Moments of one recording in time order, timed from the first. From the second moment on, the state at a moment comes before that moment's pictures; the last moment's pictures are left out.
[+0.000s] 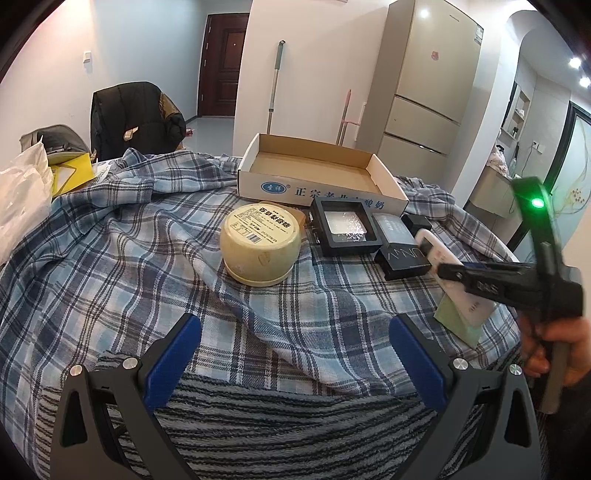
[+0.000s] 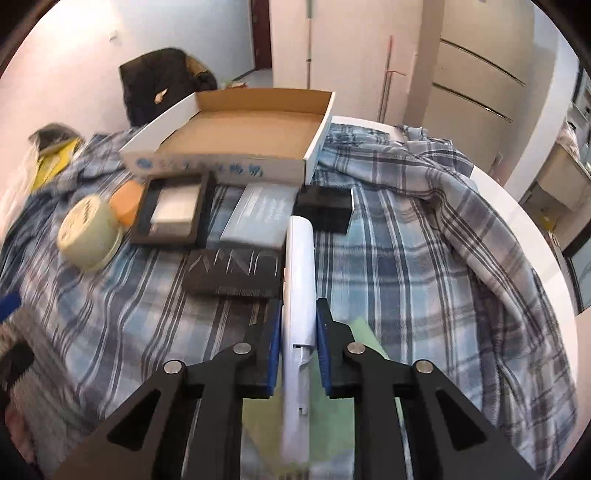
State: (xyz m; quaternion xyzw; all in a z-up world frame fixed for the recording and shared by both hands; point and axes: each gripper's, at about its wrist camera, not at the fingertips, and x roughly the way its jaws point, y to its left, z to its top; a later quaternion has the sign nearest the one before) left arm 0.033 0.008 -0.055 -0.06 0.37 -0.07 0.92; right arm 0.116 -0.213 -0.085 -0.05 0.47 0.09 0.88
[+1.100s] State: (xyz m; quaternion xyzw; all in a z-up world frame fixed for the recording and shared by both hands) left arm 0.049 0.001 -0.034 0.01 0.38 -0.06 0.92; right arm 0.093 -0.225 -0.086 -0.04 0.41 0.07 0.91
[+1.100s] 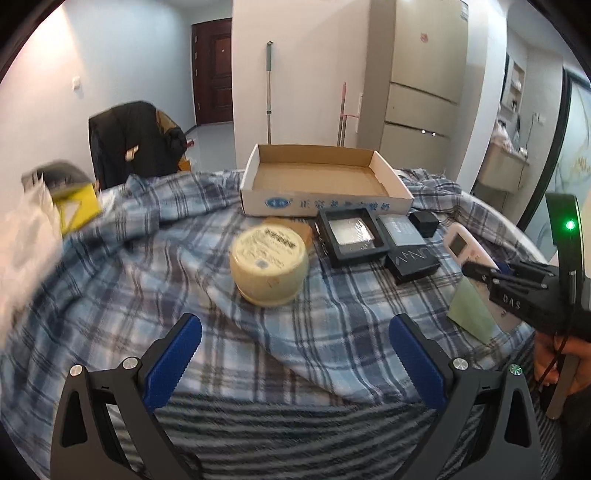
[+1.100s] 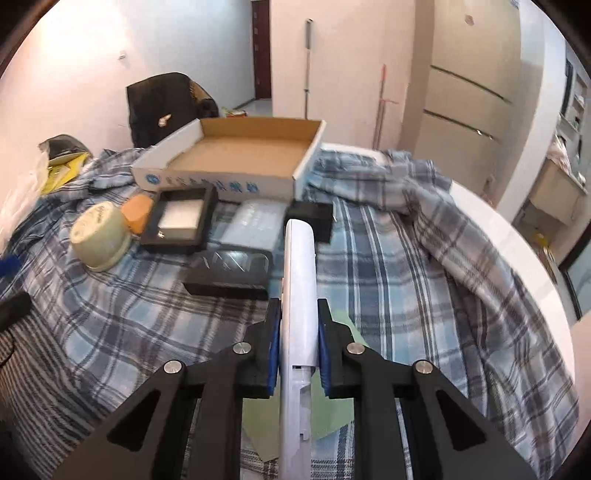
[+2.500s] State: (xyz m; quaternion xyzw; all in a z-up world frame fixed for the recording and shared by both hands) left arm 0.078 0.024 0.004 -0.02 0.36 -0.09 0.93; right arm 0.087 -0.233 -0.075 -0.03 0.40 0.07 0.91
